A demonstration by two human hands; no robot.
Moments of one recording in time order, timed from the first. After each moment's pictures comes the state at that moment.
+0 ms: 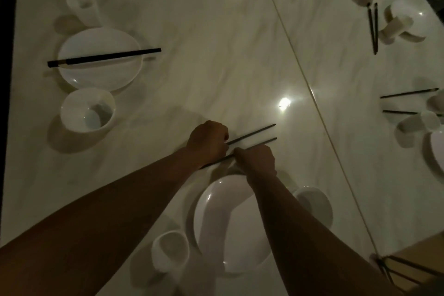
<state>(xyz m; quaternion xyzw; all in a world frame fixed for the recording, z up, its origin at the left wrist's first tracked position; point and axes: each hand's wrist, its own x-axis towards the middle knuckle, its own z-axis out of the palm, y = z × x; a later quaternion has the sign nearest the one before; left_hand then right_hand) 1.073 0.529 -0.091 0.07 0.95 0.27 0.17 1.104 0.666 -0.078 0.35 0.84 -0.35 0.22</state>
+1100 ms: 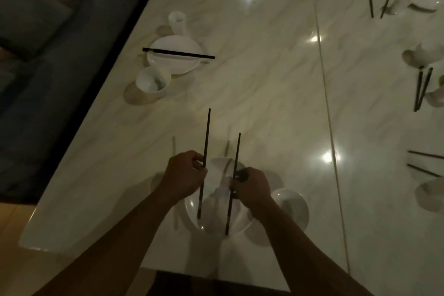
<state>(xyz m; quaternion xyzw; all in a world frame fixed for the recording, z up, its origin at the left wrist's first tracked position) 1.261 0.558 -0.030 -0.33 0.82 0.47 0.05 1.193 0.733 -0.059 0.06 0.83 -0.43 0.34</state>
